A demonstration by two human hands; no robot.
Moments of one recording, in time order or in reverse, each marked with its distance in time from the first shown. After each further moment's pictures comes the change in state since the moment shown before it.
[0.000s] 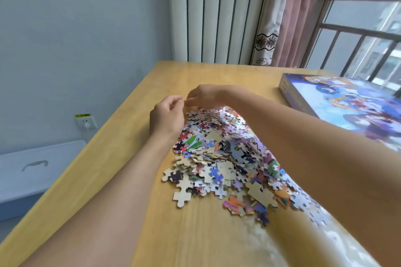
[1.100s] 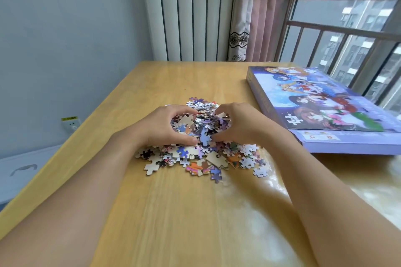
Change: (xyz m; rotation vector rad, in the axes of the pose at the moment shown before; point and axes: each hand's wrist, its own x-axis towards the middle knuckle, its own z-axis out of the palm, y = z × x) left_hand -0.056 0.037 -0.024 0.460 -0.784 0.359; right_hand -0.212 0.036 0.041 0.063 0.335 0.198
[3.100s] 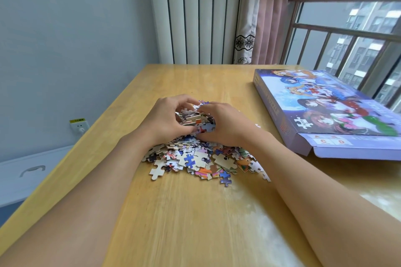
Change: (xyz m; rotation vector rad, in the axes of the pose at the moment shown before) left_hand 0.003 -0.001 -0.002 -0.061 0.338 0.142; right_hand 0.043 -0.015 0.038 0.020 0.175 -0.346
